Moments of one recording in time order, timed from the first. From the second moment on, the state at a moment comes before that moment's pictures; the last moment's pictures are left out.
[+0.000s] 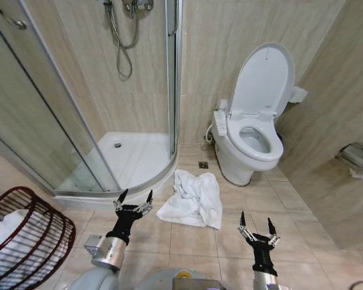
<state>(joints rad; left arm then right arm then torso) 1.91 -1.61 -0.57 -2.50 -0.12 0.18 0.14 -1.91 1.51 0.59 2.00 0.15 0.60 0.12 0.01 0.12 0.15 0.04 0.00</state>
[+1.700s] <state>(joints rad) 1.91 -1.61 -0.57 -2.50 -0.12 0.18 0.14 -1.11 1.21 0.21 1.23 0.33 0.13 -0.16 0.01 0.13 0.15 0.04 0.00</state>
